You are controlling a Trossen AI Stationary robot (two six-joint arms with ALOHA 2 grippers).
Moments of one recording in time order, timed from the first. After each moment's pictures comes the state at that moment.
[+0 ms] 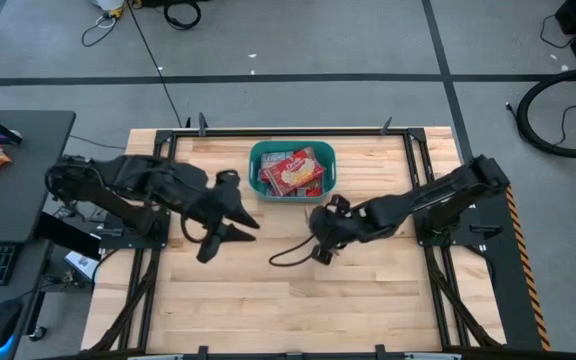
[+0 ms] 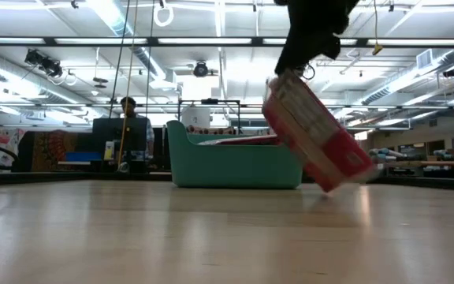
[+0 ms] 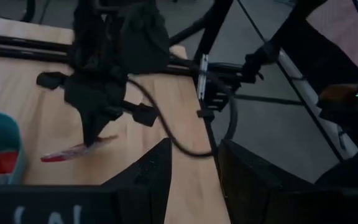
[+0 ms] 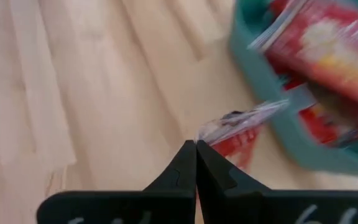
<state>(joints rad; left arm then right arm) -0.27 1.36 1.71 -0.80 0.03 -0.30 0.29 1.59 1.24 -0.65 0.41 0.57</state>
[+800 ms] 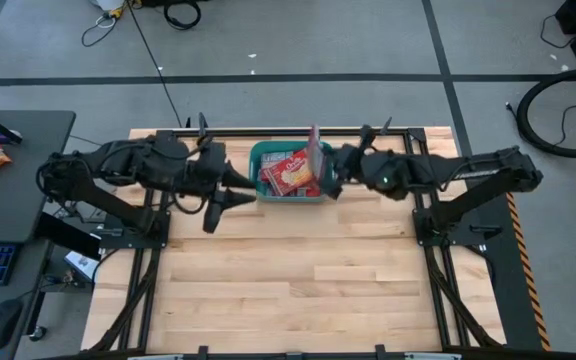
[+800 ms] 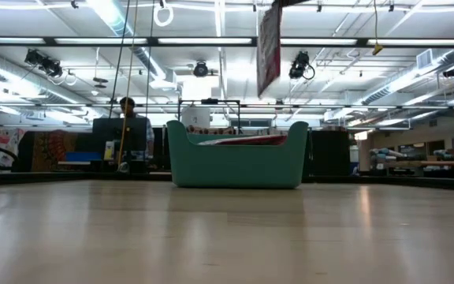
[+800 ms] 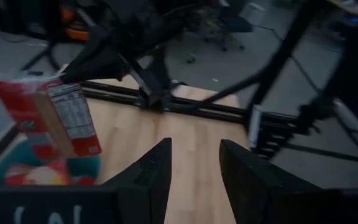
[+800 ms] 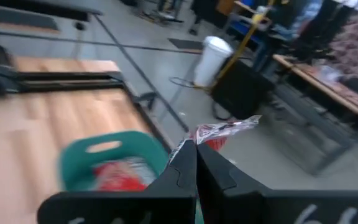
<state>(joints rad) -0.17 1.29 1.71 -0.74 -0.14 -0.27 0.10 1.27 1.24 -0.34 0.79 -0.09</state>
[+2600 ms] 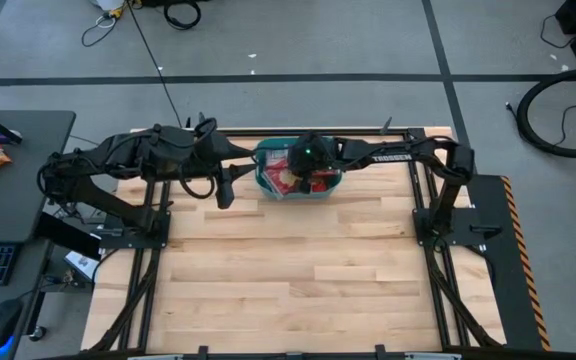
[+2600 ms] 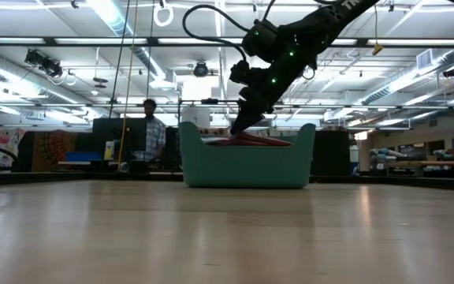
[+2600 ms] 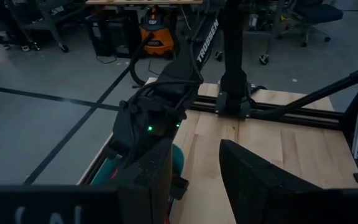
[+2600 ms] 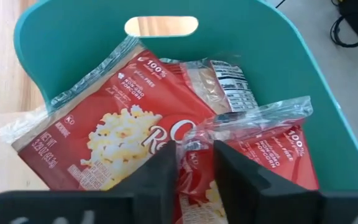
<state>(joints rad) -0.08 1.29 1.71 -0.76 -0.37 -0.09 -0.35 1.79 1.24 -0.22 0.08 -0.23</state>
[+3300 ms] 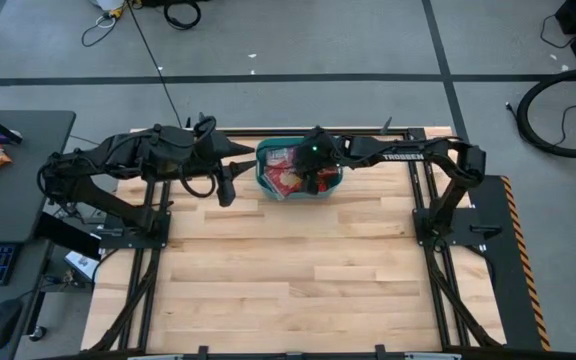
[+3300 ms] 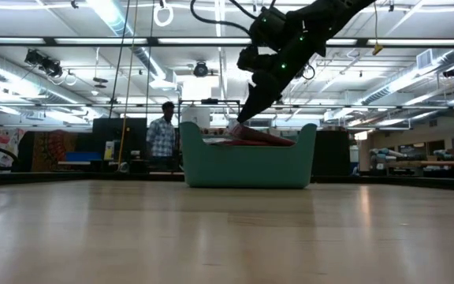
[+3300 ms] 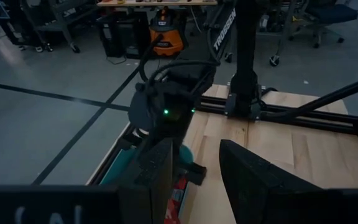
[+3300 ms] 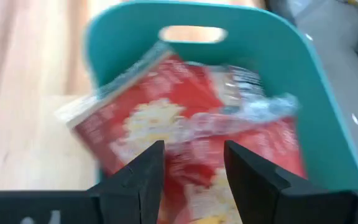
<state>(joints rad) -0.08 1.29 1.71 -0.76 -0.42 -0.09 -0.33 1.71 1.24 -0.32 0.00 -0.27</state>
